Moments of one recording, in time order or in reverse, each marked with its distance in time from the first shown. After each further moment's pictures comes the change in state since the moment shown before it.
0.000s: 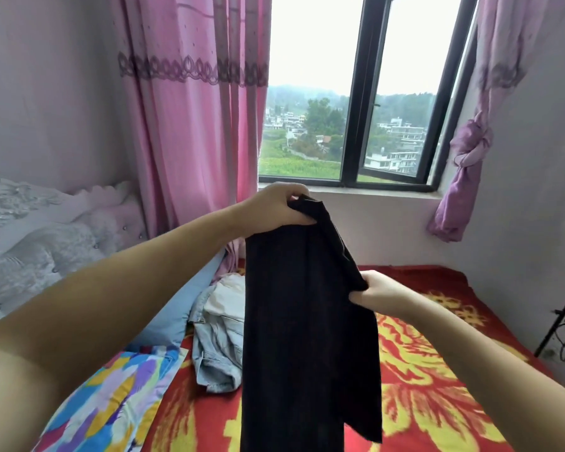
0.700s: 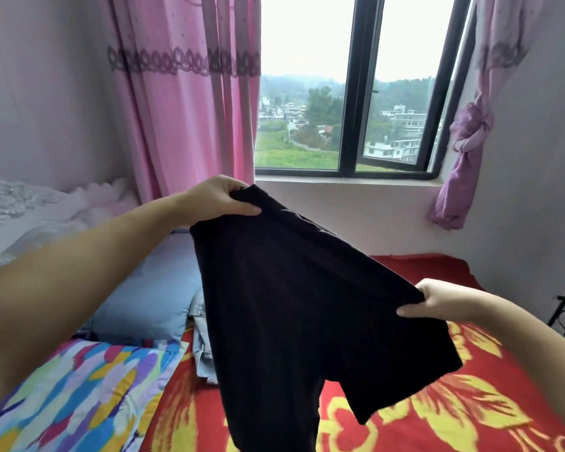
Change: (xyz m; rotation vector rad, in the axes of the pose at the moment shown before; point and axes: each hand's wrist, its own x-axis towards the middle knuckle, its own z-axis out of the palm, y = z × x) left_hand -0.011 -0.033 -0.039 -0.107 -0.047 -0.260; right_hand -0.040 0.077 -0.066 -0.222 -0.157 0.196
